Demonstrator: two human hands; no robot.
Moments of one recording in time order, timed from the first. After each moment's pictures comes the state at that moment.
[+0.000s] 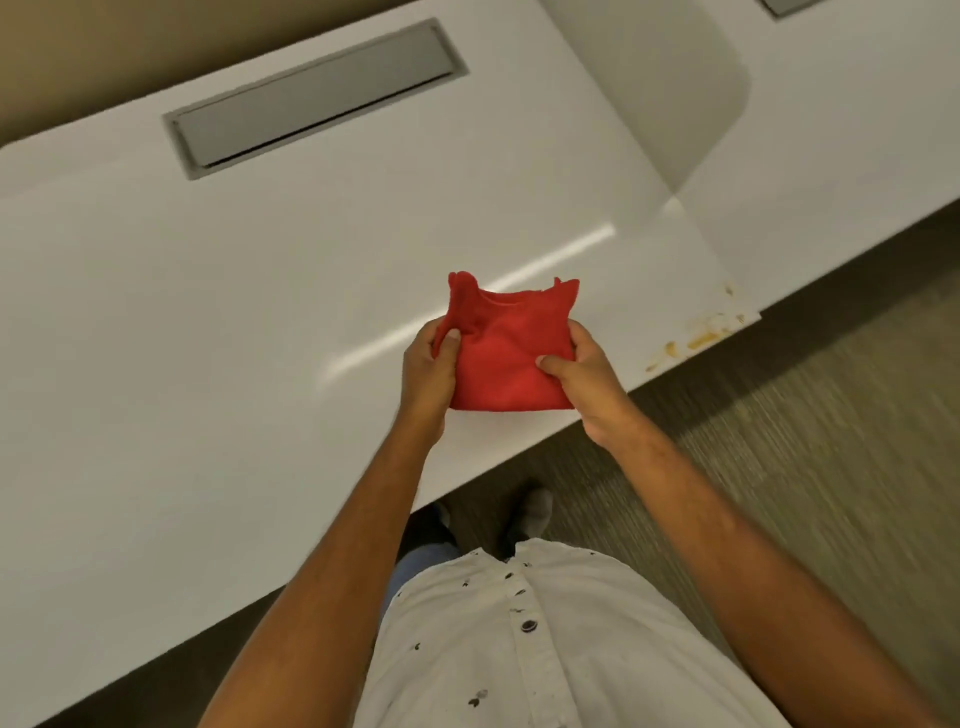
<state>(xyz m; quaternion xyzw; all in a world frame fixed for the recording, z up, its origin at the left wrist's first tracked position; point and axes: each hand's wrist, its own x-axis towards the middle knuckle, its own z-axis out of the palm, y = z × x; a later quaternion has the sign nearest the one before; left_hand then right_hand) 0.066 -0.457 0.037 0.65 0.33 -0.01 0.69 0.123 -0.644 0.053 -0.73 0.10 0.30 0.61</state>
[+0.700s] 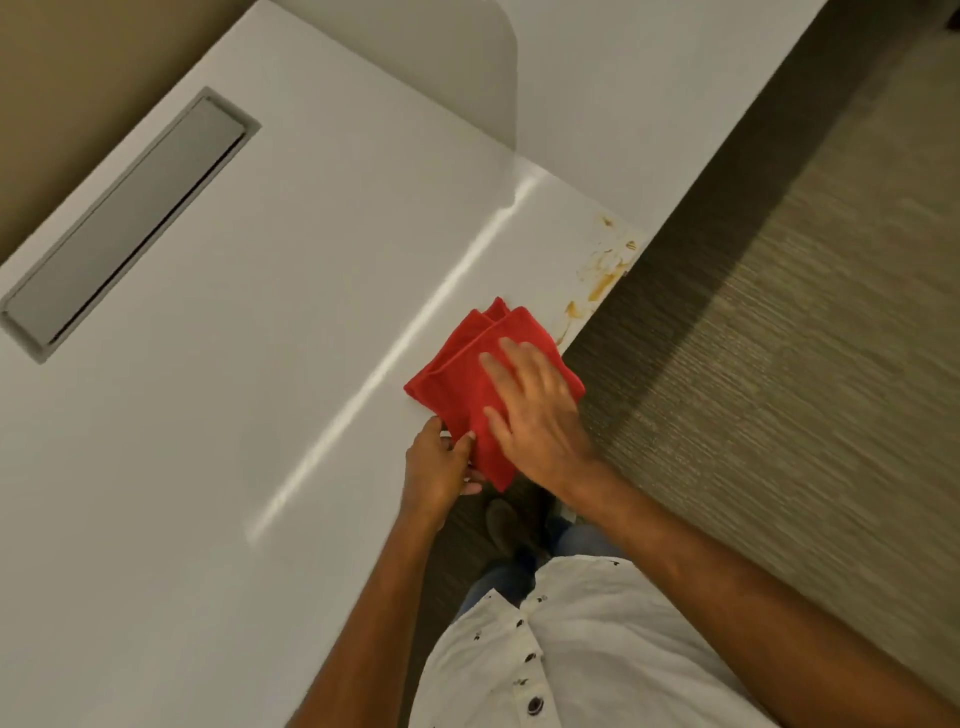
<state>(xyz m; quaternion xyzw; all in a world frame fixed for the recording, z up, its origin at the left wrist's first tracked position) 0.060 -0.556 0.013 0.76 0.27 -0.28 0.52 0.082 -0.713 -0.010 -0.98 -0.11 0.03 0.19</state>
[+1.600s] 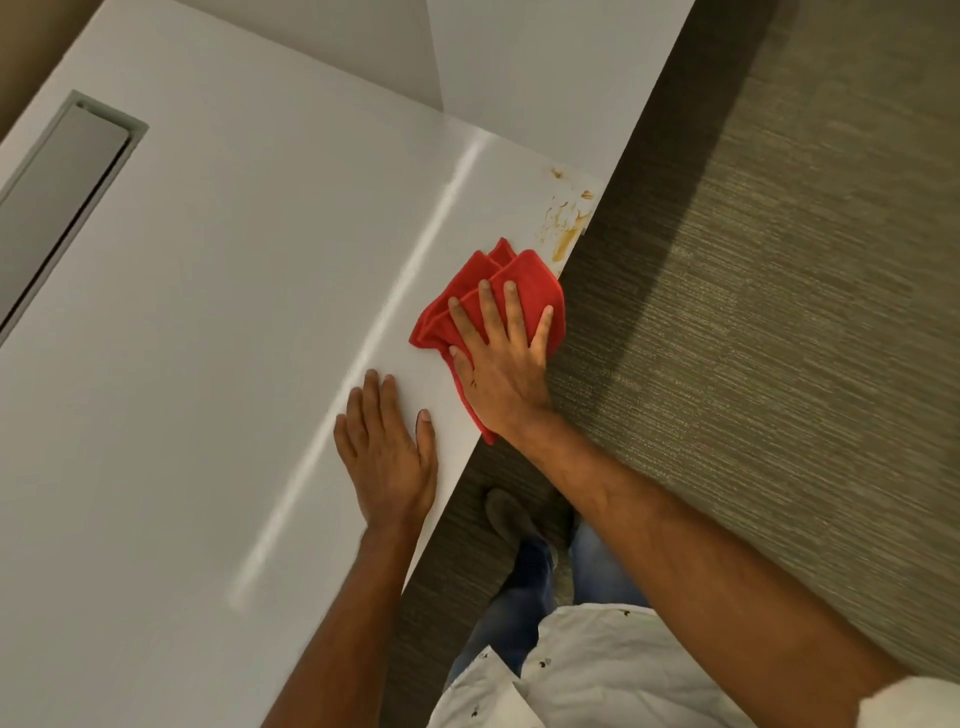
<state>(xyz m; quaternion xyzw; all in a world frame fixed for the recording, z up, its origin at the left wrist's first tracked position) 0.065 -0.520 -0.051 0.98 0.03 -0.08 0.17 0.120 -0.690 -0.070 -0.99 0.02 0.03 0.09</state>
